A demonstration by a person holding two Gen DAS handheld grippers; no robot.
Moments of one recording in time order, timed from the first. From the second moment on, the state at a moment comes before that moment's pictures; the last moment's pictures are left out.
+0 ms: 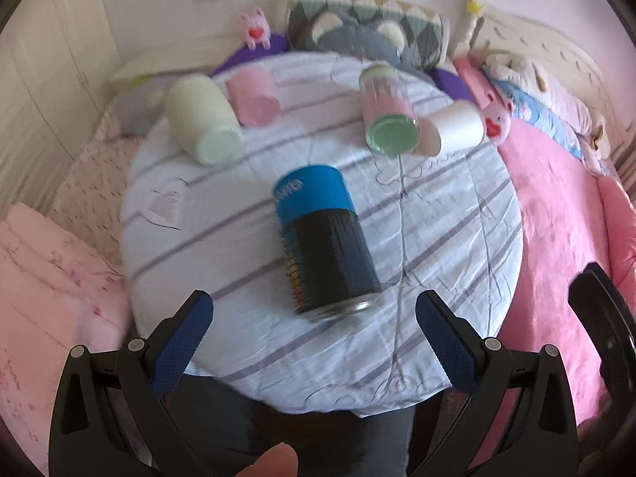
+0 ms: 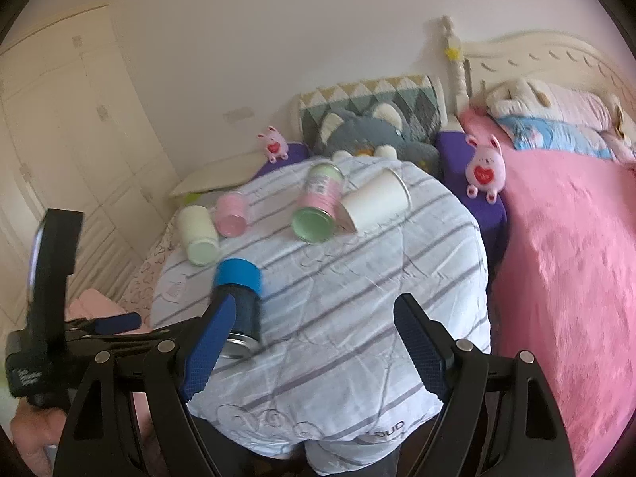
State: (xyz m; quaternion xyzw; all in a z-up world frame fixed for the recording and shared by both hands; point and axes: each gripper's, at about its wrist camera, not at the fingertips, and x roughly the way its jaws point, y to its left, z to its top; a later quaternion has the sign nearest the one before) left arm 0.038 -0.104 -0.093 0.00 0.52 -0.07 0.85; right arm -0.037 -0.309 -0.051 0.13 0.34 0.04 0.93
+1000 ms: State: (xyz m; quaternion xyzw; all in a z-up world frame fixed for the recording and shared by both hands) left arm 0.124 -0.098 -0.163 -0.08 0.60 -0.04 0.80; right arm 0.035 -0.350 -0.108 0.17 0.40 0.02 0.90
